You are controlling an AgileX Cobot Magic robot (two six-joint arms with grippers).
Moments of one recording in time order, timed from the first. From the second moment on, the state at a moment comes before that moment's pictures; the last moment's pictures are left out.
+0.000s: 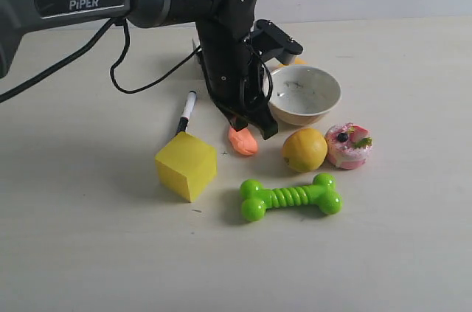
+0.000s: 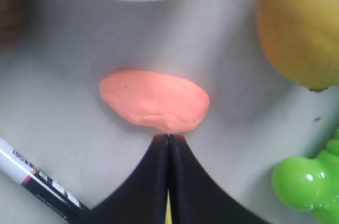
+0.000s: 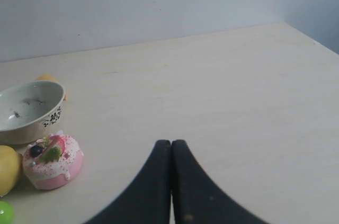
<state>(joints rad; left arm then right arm) -0.75 2.26 -1.85 -0.01 1.07 0.29 -0.10 0.01 0.00 -0.01 0.35 0.08</state>
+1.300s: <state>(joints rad) -0.73 2.37 -1.86 -0.01 0.96 0.29 -0.10 0.01 0.00 -0.01 0.35 0.08</state>
